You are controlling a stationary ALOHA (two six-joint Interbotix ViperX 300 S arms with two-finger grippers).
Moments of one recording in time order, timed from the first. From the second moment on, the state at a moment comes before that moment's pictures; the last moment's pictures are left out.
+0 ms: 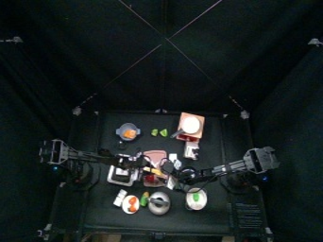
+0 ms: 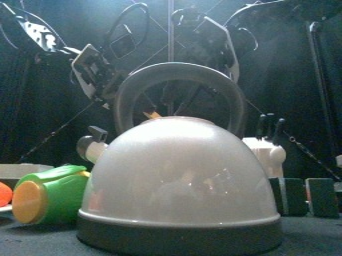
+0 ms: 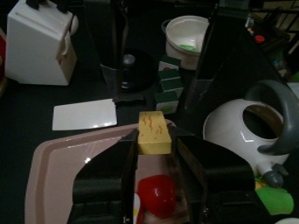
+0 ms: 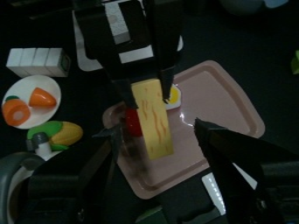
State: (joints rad) left arm 0.10 -0.14 0.86 0.70 -0.35 -0.58; right arm 0.17 -0.03 0.55 -1.17 0.41 1.53
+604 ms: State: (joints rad) left arm 0.10 -0.61 1.22 0.69 -0.20 -0.57; right arm 0.14 -0.16 0.70 -1.17 0.46 1.54
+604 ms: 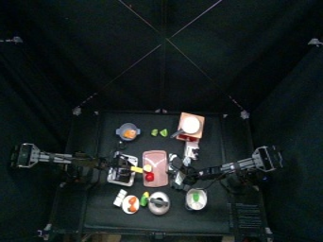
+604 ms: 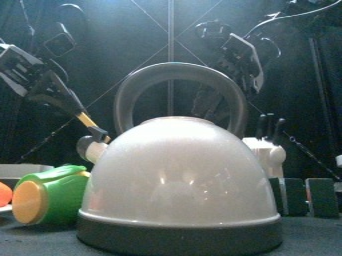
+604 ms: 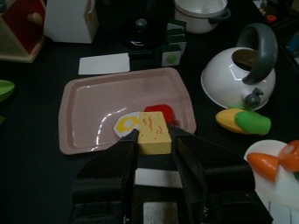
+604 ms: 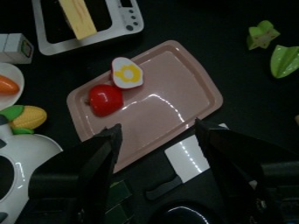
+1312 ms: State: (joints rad) left arm 0.08 -0.82 1.40 0.63 -0.06 -0.58; right arm 0.11 -0.20 0.72 -1.29 0.46 1.54
